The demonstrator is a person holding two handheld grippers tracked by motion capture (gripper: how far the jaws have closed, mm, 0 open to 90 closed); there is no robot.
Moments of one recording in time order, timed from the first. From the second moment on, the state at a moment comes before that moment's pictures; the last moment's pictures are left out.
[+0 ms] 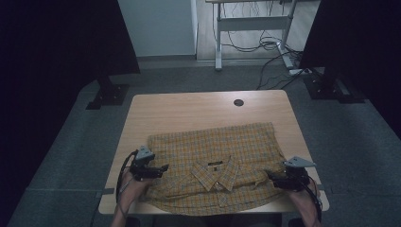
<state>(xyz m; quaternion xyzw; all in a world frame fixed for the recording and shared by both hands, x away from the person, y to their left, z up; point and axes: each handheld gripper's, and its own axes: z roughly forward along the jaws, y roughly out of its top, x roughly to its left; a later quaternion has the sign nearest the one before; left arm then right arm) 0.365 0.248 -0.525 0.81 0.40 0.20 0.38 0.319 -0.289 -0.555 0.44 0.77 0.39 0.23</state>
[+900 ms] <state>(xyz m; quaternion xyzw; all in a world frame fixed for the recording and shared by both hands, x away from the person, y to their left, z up) 0.364 0.228 -0.559 0.81 0.41 0.22 0.36 0.318 -0.277 -0.575 0.45 0.79 0.36 0.22</state>
